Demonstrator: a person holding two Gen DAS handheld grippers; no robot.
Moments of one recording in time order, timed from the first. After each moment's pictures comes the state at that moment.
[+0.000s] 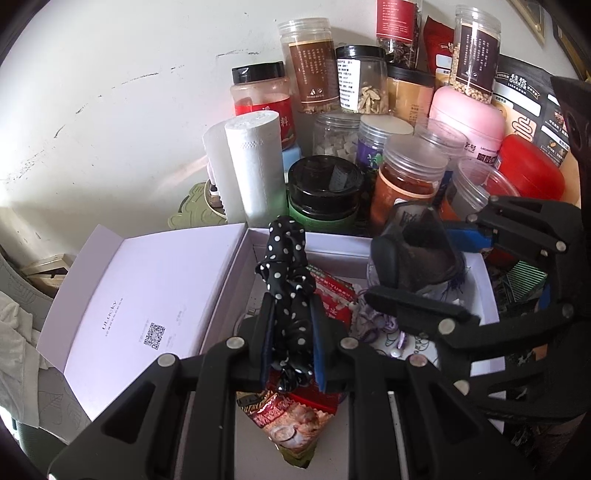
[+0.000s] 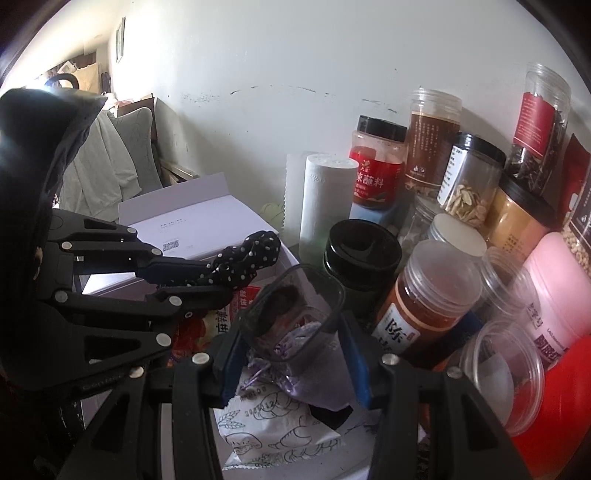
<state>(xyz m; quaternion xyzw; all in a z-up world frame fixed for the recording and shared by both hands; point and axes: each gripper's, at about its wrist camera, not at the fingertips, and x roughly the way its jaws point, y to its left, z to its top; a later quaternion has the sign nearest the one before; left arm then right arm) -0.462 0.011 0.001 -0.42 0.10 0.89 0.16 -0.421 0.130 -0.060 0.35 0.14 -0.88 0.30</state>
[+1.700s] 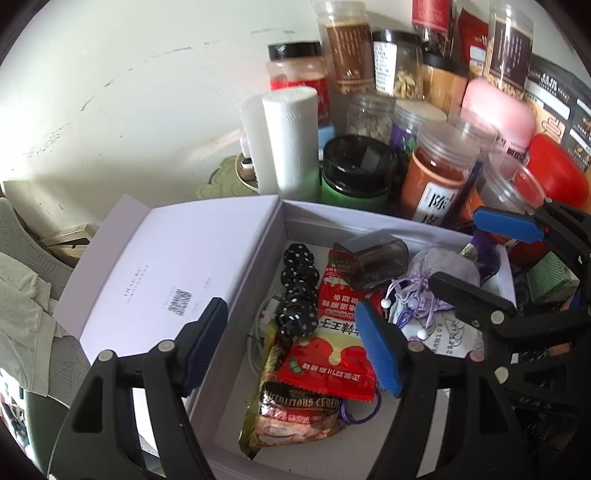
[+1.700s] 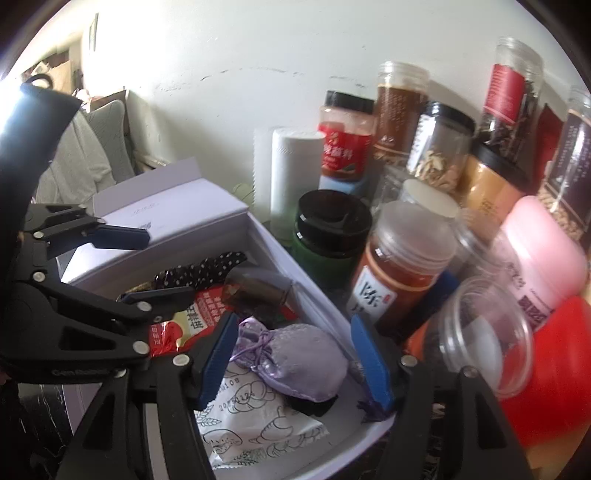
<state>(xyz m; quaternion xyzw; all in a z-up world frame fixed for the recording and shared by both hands) -0.457 -0.002 0.001 -0.45 0.09 0.88 0.10 -0.419 0.144 -0.066 0.37 0.14 -0.89 0.24</state>
